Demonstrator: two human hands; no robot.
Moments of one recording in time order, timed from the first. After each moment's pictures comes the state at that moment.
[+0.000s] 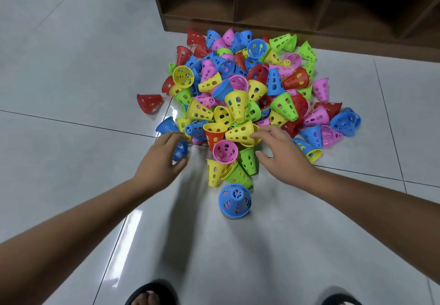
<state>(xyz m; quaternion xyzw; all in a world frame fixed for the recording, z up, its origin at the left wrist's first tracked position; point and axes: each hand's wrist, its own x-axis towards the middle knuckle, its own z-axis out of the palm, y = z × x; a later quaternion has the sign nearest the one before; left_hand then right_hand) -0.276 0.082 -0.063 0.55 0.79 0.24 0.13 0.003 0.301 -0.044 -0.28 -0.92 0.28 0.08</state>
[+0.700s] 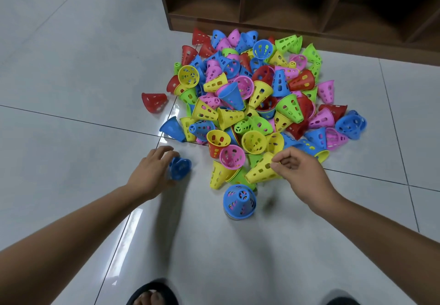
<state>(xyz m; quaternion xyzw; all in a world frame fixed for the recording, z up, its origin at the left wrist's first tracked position) -0.311 0.047 -0.113 0.54 0.82 0.05 0.17 0.033 0.263 -0.032 -0.44 -0.68 0.56 0.18</state>
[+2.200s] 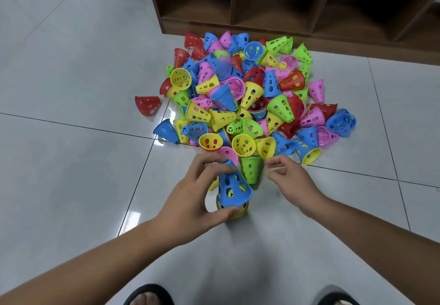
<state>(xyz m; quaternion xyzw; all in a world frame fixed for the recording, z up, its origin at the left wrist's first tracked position) -0.153 0.059 0.011 0.60 0.66 0.40 0.20 0.041 0.259 -0.052 -0.51 -0.68 0.52 0.09</state>
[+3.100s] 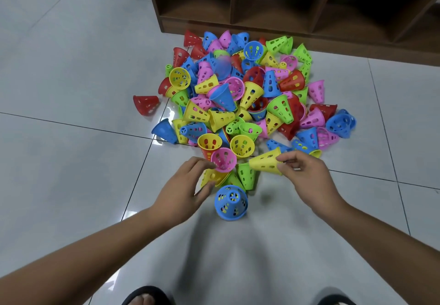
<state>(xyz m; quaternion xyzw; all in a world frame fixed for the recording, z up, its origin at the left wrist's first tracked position) -0.192 0.071 -0.056 0.58 0.74 0.29 0.19 0.059 0.270 -0.030 -0.49 -0.69 0.50 0.20</state>
